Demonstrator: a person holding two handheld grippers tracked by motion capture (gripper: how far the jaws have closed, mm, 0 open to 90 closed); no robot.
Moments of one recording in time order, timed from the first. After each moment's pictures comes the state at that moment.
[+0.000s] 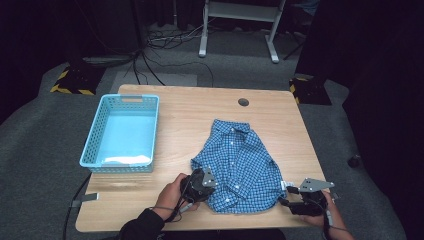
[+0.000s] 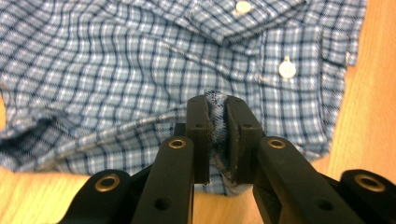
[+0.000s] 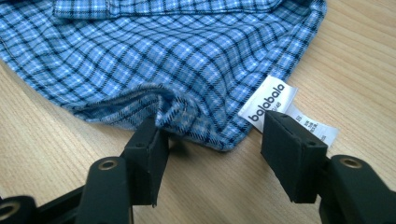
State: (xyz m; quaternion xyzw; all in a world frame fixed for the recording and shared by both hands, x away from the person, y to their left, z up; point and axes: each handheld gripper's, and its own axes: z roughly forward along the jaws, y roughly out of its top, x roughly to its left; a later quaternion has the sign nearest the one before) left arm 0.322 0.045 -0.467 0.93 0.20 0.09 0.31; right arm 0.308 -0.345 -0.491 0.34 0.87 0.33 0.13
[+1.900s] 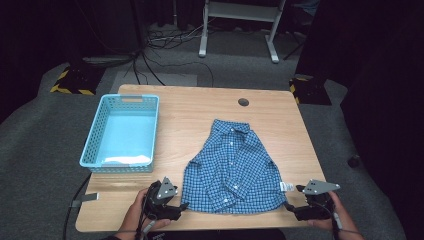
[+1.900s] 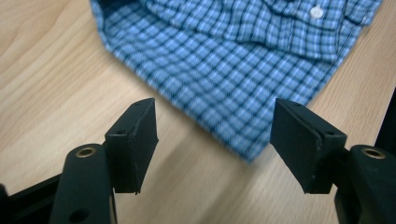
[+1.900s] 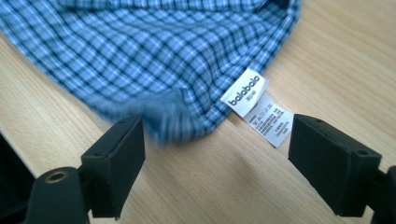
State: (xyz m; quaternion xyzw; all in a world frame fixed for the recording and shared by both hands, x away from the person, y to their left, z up) left arm 0.282 0.128 -0.481 0.86 0.32 0.11 0.37; right arm 0.295 -0.350 -0.466 0.33 0.88 0.30 0.15
